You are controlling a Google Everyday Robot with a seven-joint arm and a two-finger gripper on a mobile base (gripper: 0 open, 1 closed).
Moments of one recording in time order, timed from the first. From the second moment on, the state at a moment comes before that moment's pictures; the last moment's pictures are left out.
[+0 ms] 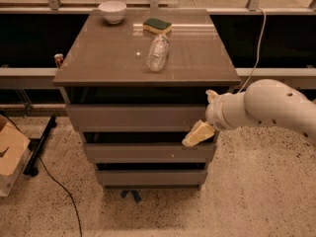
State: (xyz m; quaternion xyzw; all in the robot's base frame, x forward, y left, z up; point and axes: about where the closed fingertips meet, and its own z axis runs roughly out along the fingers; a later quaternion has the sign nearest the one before) arm 0.587 -0.135 0.749 -0.51 0.77 0.04 0.38
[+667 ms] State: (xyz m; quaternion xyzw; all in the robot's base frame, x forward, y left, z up) arm 0.629 -0.118 0.711 -0.50 0.78 0.06 0.38
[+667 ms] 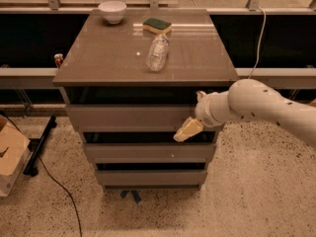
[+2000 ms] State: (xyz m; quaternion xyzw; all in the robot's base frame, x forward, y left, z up) arm 0.671 -0.083 0.655 -0.54 0.76 0.13 0.33
